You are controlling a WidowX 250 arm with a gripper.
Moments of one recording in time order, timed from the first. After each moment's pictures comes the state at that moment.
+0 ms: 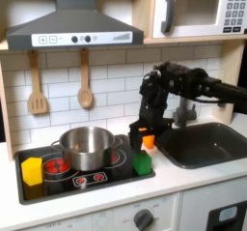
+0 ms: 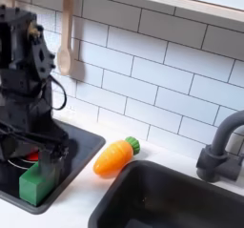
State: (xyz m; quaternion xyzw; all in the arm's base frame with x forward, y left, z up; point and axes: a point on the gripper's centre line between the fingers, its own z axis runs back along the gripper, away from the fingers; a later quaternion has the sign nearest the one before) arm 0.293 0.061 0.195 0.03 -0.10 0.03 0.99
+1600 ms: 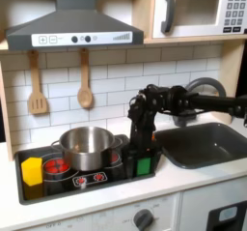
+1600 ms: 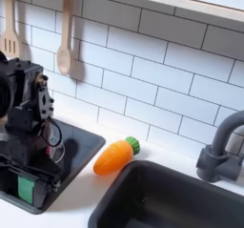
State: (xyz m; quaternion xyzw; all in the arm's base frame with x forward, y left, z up) arm 0.301 0.071 0.140 0.03 -0.04 0.01 1.00
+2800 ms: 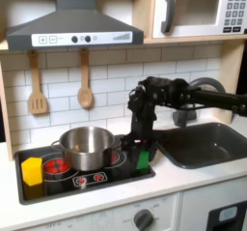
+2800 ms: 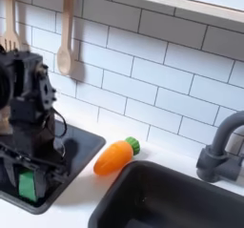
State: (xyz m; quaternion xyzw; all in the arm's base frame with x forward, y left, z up) arm 0.306 0.068 0.164 0.00 -0.07 0.00 1.00
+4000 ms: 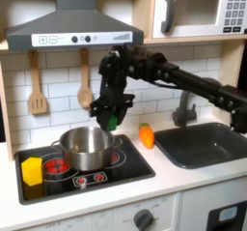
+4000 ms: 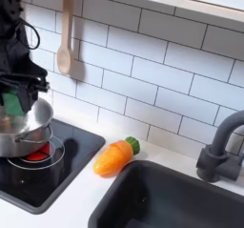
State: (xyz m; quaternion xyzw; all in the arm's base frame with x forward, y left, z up) arm 0.354 0.123 0.235 0.00 -0.17 0.08 0.98
